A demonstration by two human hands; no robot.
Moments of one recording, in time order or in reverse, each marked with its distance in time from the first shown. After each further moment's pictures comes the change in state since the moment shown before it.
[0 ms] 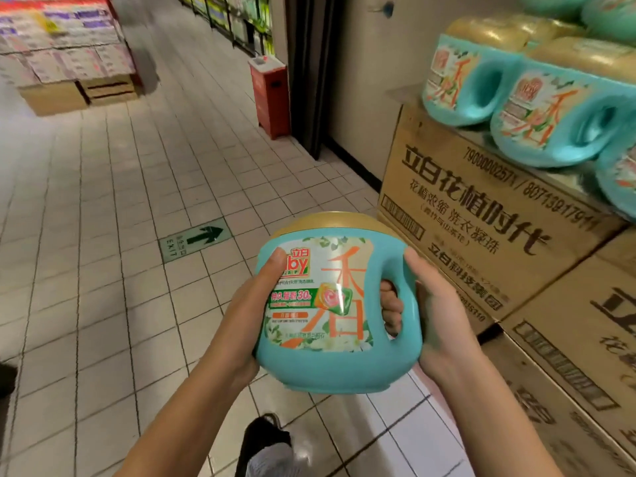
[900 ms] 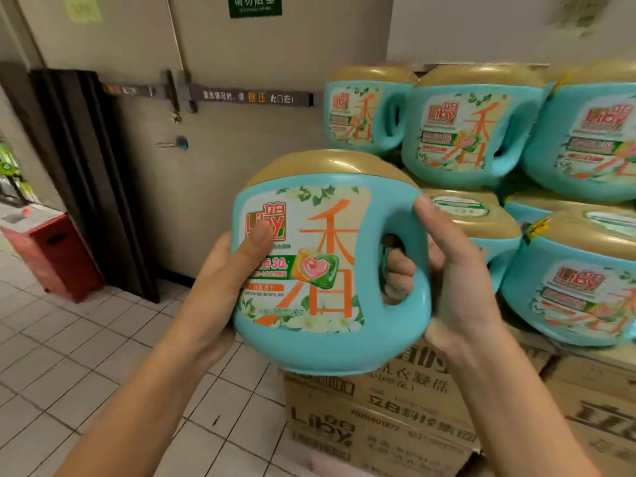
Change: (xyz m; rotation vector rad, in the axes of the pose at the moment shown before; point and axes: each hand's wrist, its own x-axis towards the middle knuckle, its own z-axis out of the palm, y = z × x) left_hand 0.353 0.229 0.154 0.165 -0.743 0.282; right_hand 0.183 -0.256 0.038 0.107 0.257 -0.755
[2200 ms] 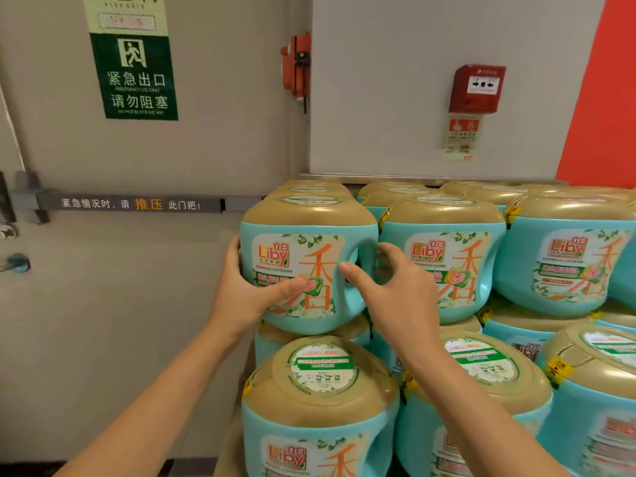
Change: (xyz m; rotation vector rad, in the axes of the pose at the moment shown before) left_hand 0.336 -0.002 0.015 0.050 -0.272 0.443; right_hand 0.215 -0.037 0.003 -1.311 0.827 -0.565
